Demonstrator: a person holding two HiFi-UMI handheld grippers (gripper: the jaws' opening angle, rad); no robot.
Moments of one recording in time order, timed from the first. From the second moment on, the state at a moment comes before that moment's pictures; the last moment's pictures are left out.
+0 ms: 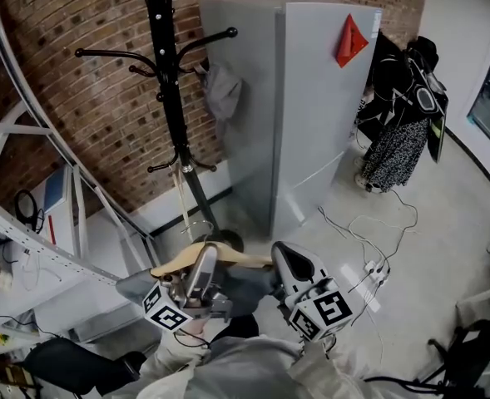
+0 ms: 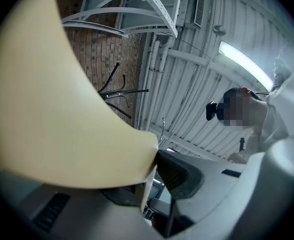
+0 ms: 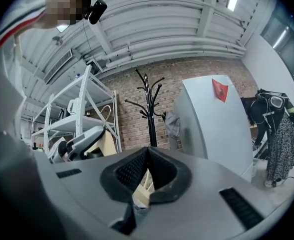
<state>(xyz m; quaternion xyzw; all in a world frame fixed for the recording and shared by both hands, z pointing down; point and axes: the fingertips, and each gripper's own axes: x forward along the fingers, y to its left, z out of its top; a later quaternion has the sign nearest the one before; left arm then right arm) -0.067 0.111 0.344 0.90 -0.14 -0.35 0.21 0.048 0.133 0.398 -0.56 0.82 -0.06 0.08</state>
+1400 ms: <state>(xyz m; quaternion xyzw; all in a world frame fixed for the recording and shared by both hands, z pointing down) -0.097 -0.076 0.341 0.90 -0.11 -0.36 0.23 -0.002 -0.066 0.386 -0.57 0.82 -0.06 0.05</state>
